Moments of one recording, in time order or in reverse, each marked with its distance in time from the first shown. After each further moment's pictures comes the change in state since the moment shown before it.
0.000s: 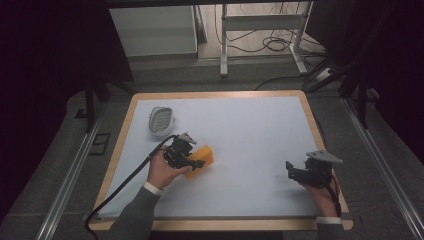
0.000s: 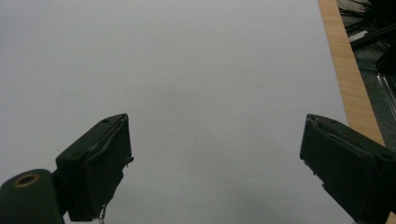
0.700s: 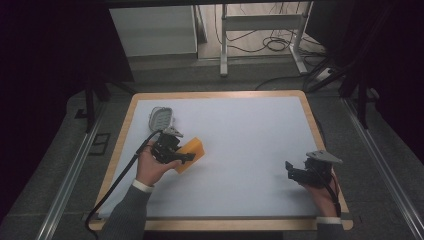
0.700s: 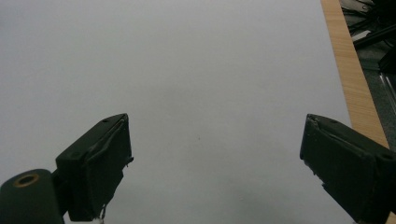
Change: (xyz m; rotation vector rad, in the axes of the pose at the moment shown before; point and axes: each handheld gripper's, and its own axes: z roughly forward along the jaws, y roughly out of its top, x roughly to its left) left arm 0.015 -0.005 -0.031 -0.072 0.029 -0.044; right arm 0.001 0.000 0.000 0.003 0.005 -0.002
